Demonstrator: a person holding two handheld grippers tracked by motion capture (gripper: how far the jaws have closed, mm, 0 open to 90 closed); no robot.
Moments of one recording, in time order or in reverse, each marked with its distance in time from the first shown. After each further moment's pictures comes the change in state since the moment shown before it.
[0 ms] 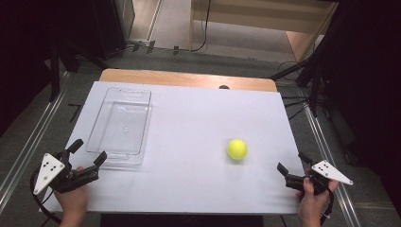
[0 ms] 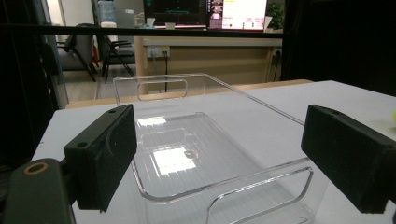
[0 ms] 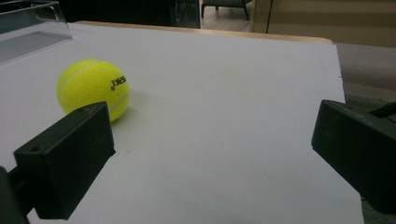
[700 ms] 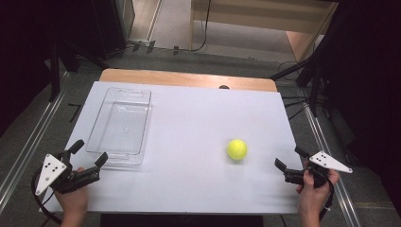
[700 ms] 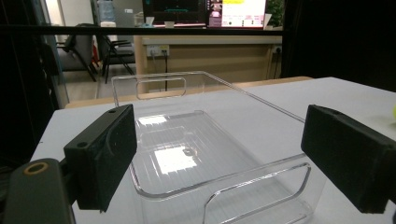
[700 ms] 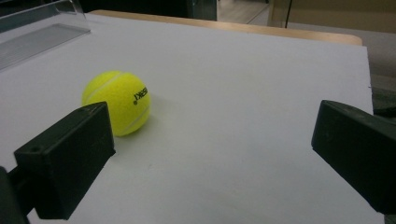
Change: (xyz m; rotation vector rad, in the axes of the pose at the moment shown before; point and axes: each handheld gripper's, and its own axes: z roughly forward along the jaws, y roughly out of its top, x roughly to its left) left arm -0.002 -0.001 0.000 0.003 0.001 0.009; right arm 0.005 0.030 0.008 0.076 0.063 -0.013
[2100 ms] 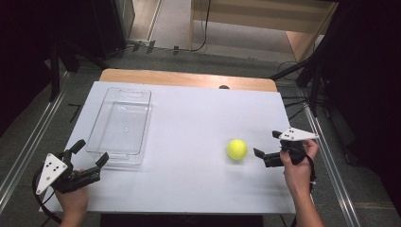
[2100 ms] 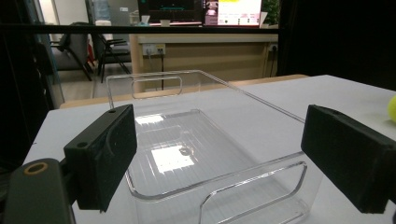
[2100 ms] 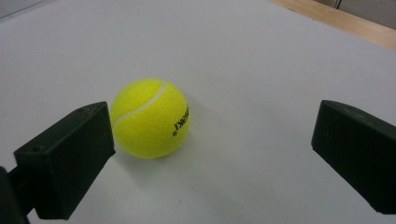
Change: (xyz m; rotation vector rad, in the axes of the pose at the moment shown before) left arm 0.000 0.000 0.001 0.013 -0.016 0.006; right arm 0.032 0.063 0.058 0.255 0.109 -0.182
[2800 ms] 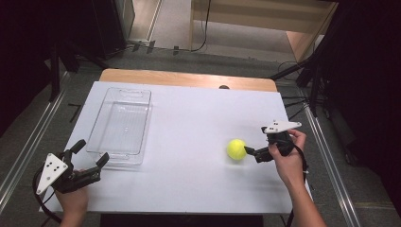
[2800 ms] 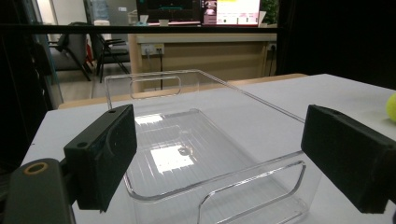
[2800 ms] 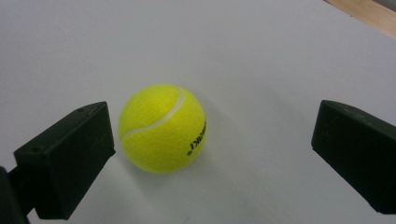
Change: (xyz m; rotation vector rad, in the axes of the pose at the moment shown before) left arm 0.000 0.000 0.001 -0.003 -0.008 0.003; right arm 0.007 0.028 0.025 0.123 0.048 -0.091
